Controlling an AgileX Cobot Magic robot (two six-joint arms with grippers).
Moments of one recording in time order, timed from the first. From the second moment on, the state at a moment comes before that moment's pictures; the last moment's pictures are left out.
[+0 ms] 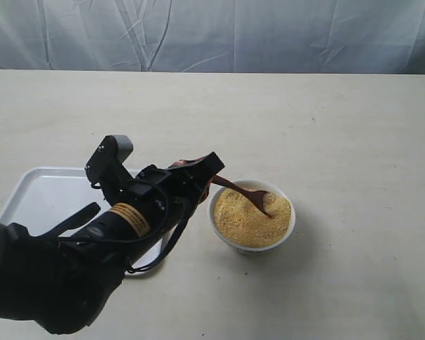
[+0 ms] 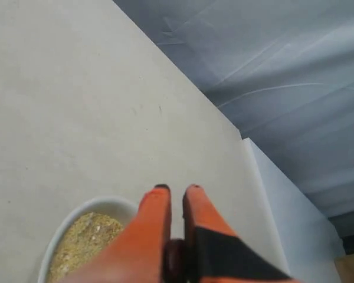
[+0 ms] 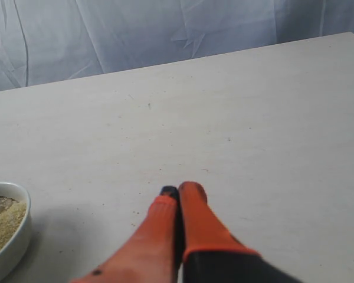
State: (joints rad) left arm -1.04 1.77 -0.53 -0.50 -0.97 -0.83; right arm 0.04 0.01 -0.01 0.01 0.38 0.11
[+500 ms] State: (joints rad) left arm -1.04 1.75 -0.53 -0.51 -0.95 -0.71; right arm 0.04 0.01 -0.01 0.01 0.38 0.11
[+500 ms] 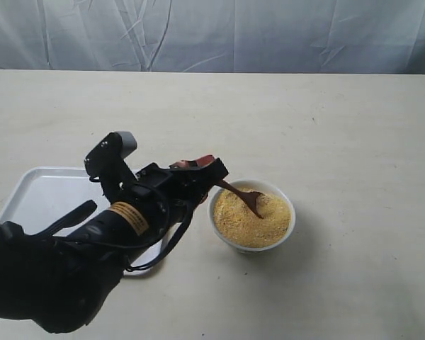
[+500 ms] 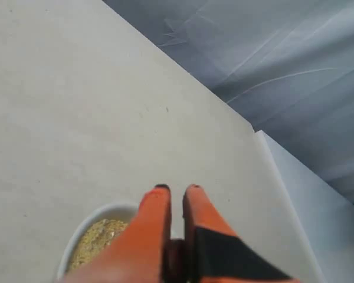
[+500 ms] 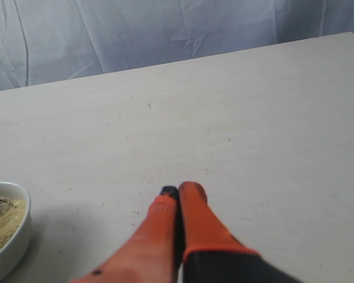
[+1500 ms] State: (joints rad) left arm -1.04 1.59 -0.73 -0.59 -0.50 0.14; right arm 0.04 0.01 -0.01 0.01 0.38 0.11
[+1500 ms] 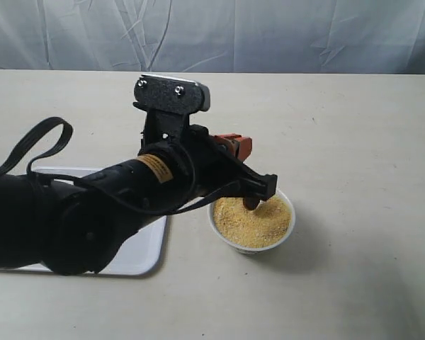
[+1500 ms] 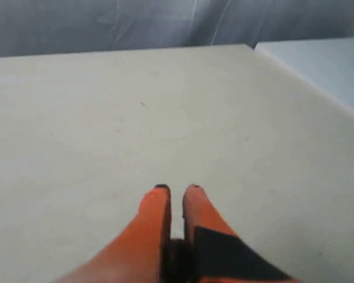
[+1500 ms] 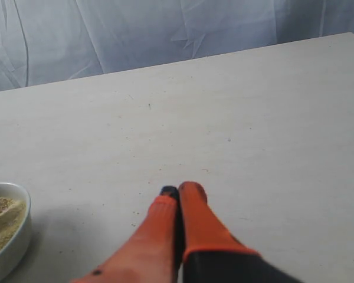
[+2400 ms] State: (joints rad) left arm -1.04 1.51 -0.80 -0.67 -0.31 0.29; right arm 0.04 0.01 -0.01 0.01 0.38 0.11
